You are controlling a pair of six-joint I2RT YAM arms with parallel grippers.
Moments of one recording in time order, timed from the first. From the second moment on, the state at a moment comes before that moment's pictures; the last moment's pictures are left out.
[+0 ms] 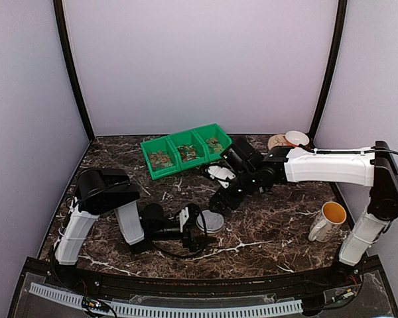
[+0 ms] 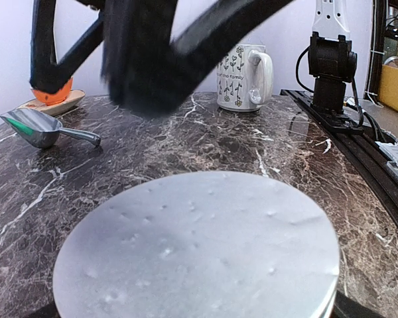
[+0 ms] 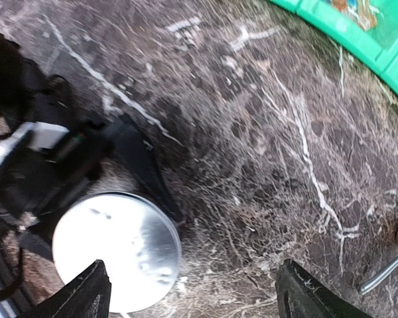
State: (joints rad) left arm -0.93 2.35 0.68 1.54 0.49 0.07; right arm 0.94 1.69 1.26 -0.57 -0.04 -0.06
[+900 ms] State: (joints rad) left arm -0.93 2.35 0.68 1.54 0.49 0.07; right arm 0.99 1.75 1.24 -0.57 -0.08 -0.09
